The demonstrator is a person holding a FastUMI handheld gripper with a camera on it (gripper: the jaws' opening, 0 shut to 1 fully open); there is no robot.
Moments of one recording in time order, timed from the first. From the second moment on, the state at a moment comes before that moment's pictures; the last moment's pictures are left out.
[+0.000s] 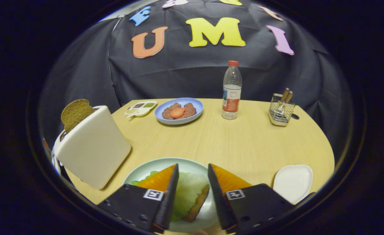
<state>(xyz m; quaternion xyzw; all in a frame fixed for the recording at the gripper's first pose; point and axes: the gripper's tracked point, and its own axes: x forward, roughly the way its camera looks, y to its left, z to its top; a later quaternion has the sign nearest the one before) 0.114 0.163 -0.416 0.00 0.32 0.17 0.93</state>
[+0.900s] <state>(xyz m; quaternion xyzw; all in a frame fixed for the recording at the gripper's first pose) 0.034 0.223 -0.181 0.04 0.18 0.10 0.98</state>
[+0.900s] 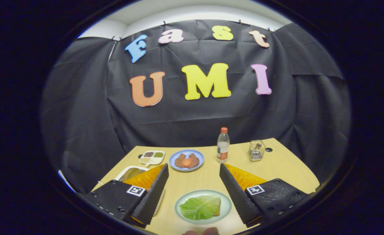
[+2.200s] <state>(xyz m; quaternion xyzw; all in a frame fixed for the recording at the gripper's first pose) 0.057 0.429 -0.305 0.03 0.29 0.12 0.95</state>
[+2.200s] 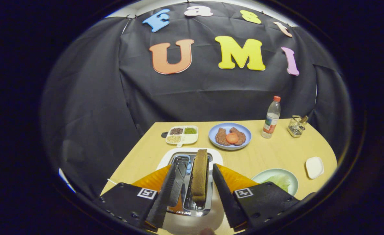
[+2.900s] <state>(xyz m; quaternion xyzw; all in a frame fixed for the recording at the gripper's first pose) 0.059 0.421 -0.261 0.05 0.28 0.15 0.95</state>
